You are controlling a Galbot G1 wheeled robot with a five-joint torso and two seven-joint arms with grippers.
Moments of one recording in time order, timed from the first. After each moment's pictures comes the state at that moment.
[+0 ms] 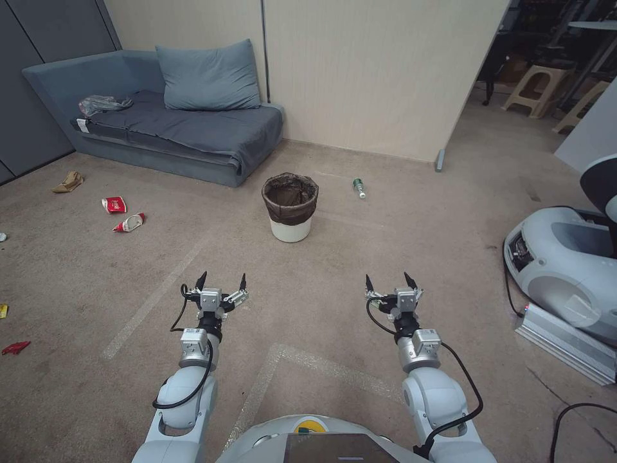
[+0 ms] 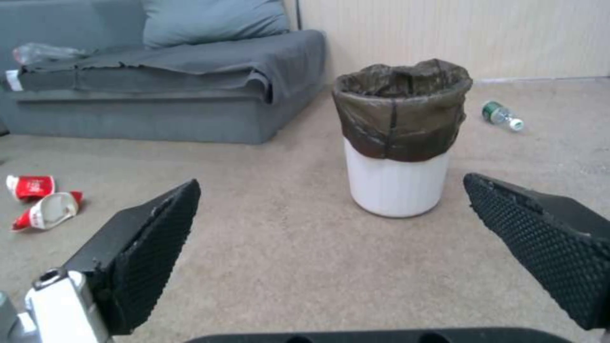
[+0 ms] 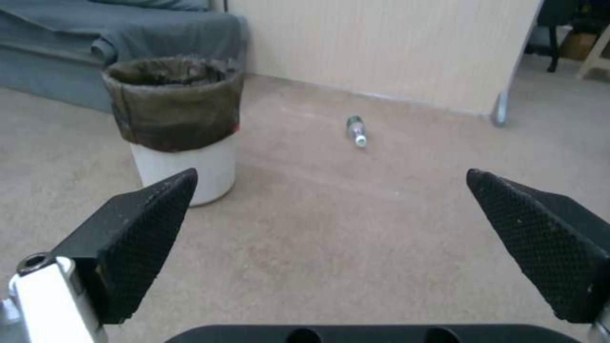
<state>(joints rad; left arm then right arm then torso) 1.56 -1.50 -0.55 -2.03 0.00 0.02 -0.01 -1.58 1.51 0.55 2.03 -0.01 0.00 0.00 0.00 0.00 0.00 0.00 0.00</state>
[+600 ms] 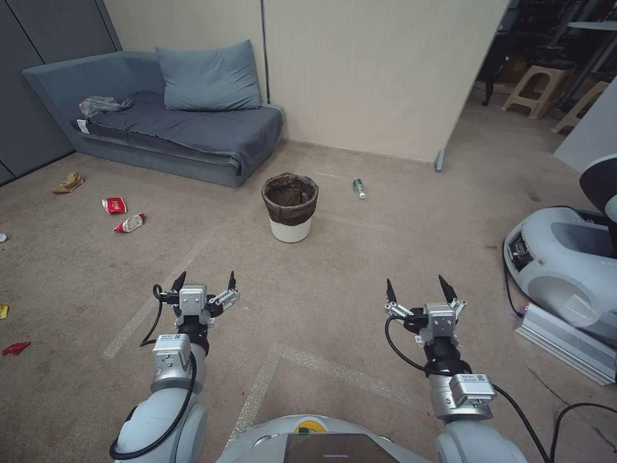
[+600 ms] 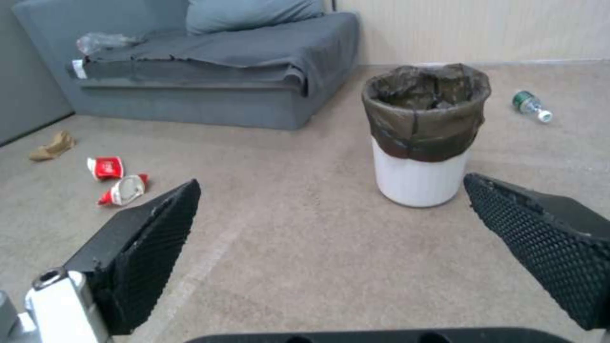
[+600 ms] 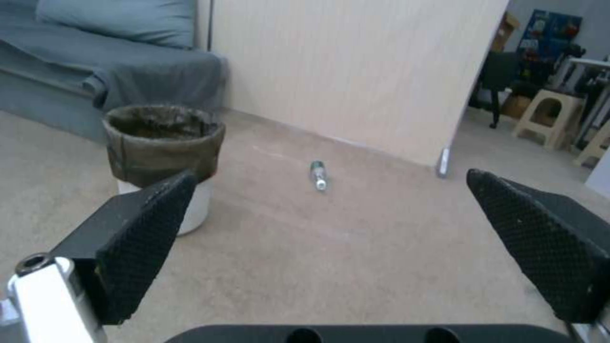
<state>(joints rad) 1.73 -1.49 -0.48 -2.40 0.04 0.31 -0.15 -1.88 1.61 0.58 2.39 -0.17 0.03 -0.01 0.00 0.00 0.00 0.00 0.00</state>
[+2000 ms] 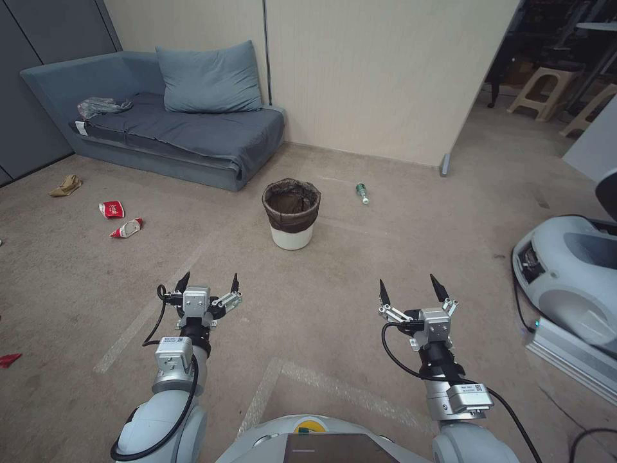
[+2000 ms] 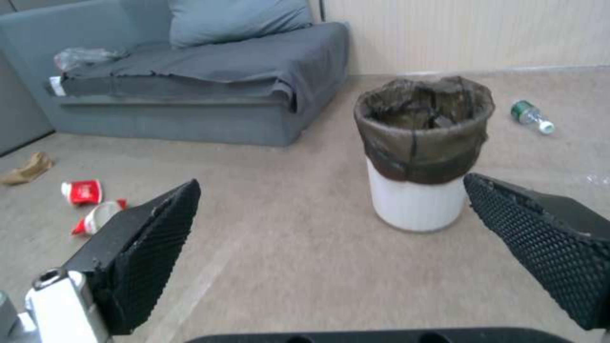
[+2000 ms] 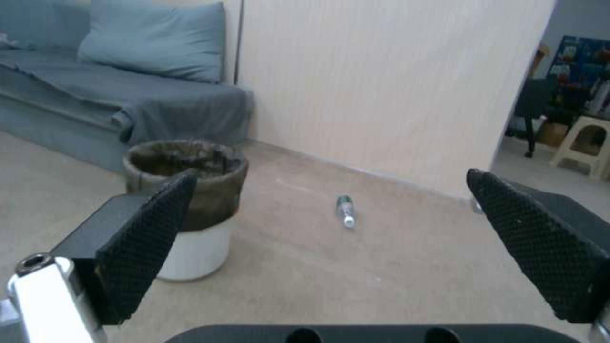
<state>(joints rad) 1.75 -1.48 -0.48 -2.42 0.06 0.30 -0.13 -1.88 1.61 0.59 2.35 -0.13 0.17 -0.07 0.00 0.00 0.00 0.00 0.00</state>
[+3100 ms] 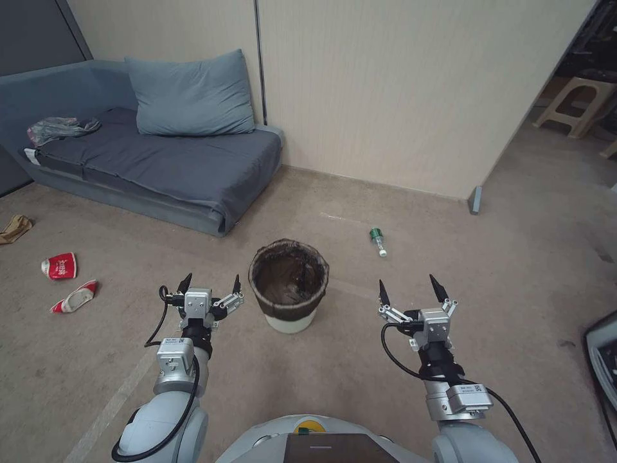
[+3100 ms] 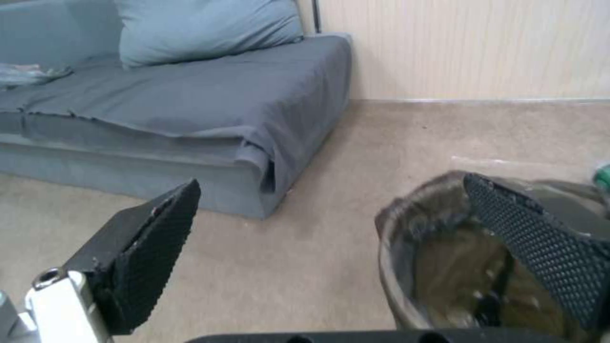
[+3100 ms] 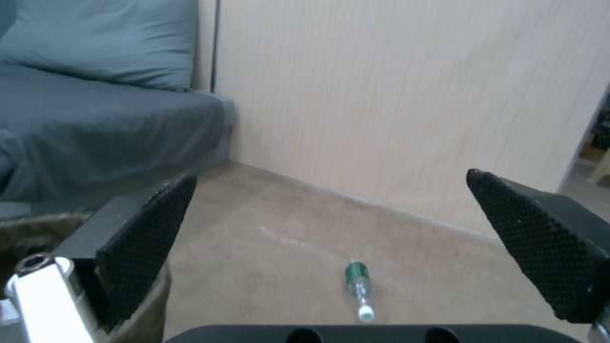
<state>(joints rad) 1.76 -1.48 -0.48 -2.42 0.06 0.30 -0.13 -1.88 1.61 0.59 2.34 -0.14 0.18 -0.07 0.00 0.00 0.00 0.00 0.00</state>
